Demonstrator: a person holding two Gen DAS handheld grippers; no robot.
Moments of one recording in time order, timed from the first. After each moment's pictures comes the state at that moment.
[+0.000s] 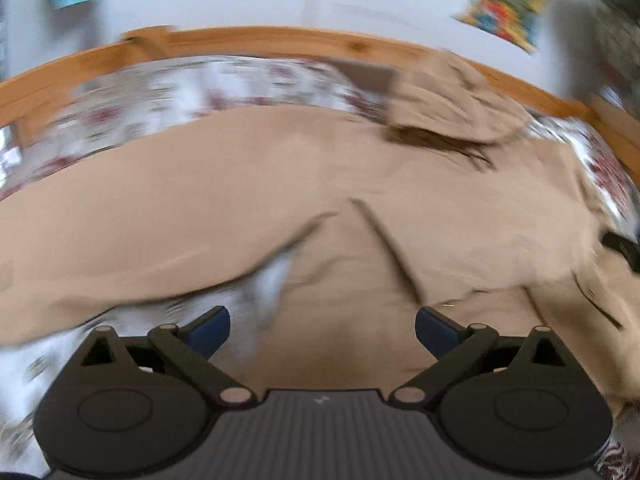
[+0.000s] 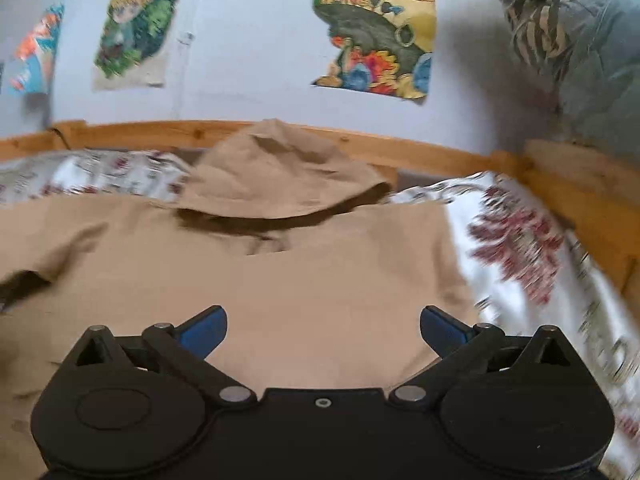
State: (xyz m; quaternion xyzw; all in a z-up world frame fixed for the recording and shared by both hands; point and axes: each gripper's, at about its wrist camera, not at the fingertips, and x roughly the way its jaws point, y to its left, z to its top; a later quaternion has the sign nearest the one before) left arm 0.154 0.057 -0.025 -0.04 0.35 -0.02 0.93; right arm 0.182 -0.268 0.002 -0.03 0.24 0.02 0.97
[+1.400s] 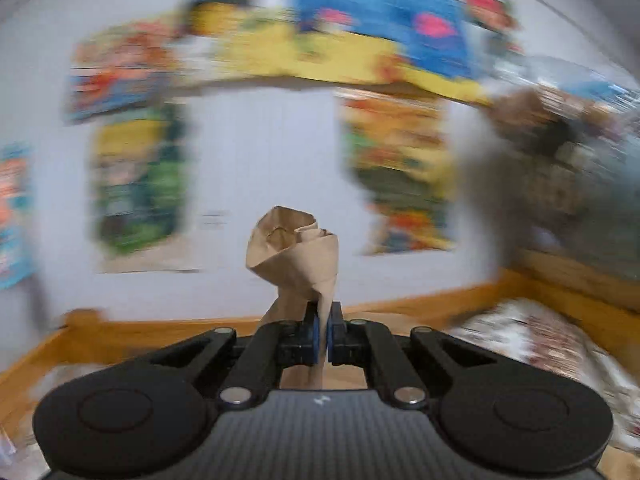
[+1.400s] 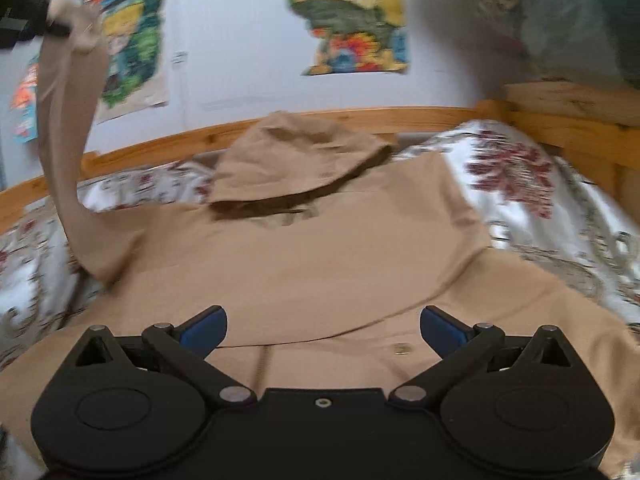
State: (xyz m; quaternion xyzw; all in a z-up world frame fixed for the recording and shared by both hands) left arm 0.244 -0.073 0.190 0.05 0.09 -0.13 0.99; right arm 0.123 -0.279 -0.005 0.06 0.25 -0.02 0.97
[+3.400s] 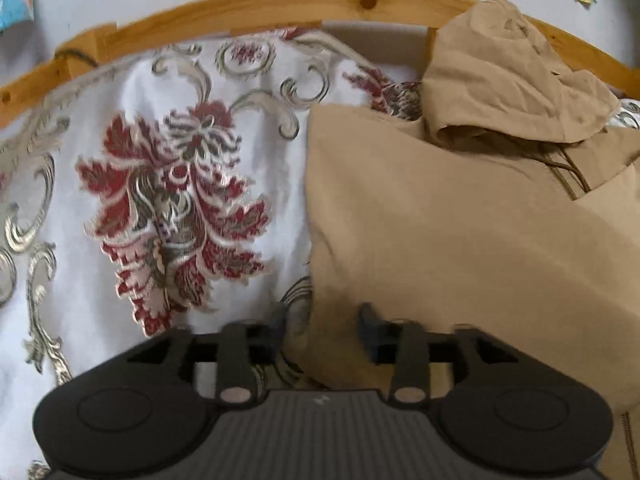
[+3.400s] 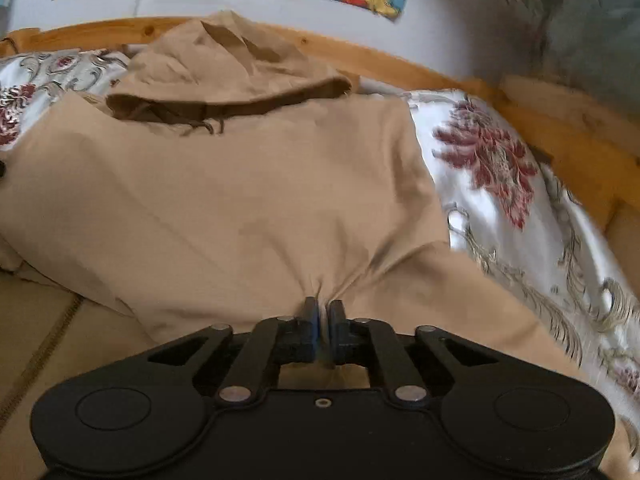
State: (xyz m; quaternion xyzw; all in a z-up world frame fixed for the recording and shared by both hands) left arm 0.344 0.008 -0.048 0.03 0.39 0.01 0.92; right arm 0.219 -0.309 -0.071 -0.10 0.32 -0.08 0.94
